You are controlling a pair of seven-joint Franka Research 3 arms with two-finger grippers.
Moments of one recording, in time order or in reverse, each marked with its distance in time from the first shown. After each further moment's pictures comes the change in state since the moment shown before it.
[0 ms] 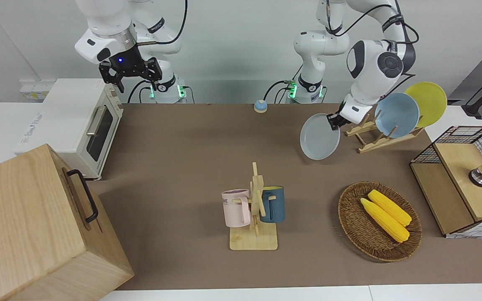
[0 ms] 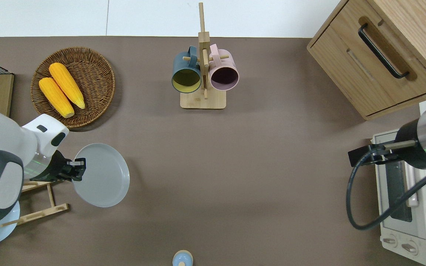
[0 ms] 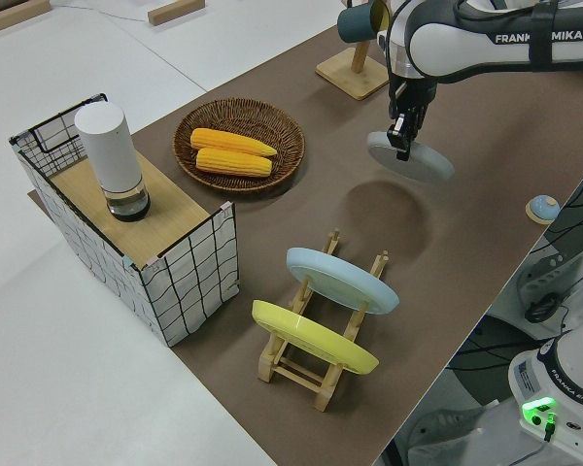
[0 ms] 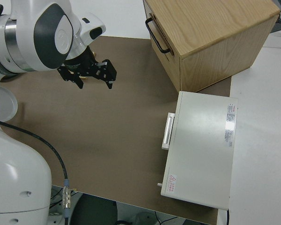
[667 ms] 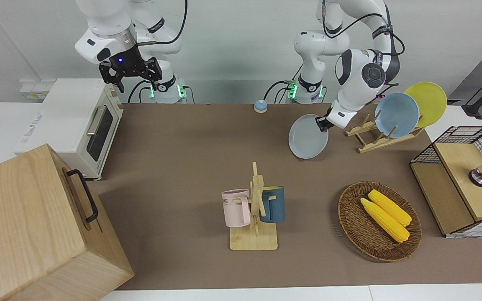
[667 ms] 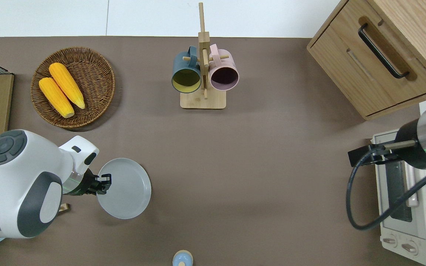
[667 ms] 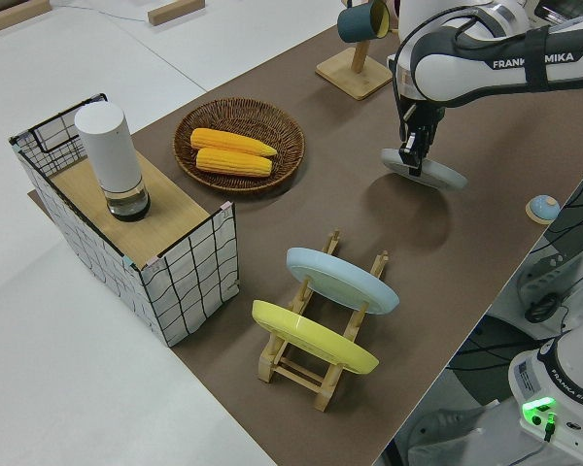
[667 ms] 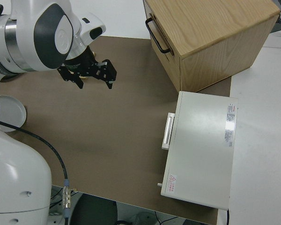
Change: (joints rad) left arm -0.006 0.007 -0.032 -0.083 -0.037 0.041 -0.022; right arm 0.000 0.000 0.000 0.000 0.000 0.000 0.000
